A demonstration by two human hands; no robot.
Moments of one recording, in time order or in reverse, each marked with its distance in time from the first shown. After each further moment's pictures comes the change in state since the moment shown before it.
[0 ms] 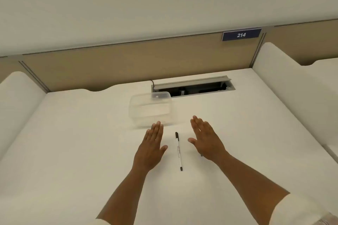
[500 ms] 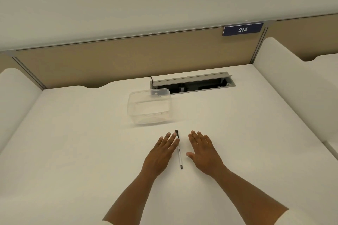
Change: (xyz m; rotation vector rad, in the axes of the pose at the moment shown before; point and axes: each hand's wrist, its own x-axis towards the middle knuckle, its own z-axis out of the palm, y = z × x) left_hand -0.005 0.016 0.039 0.130 -0.160 0.210; right_hand -0.039 -0.023 0.026 0.061 -0.166 0.077
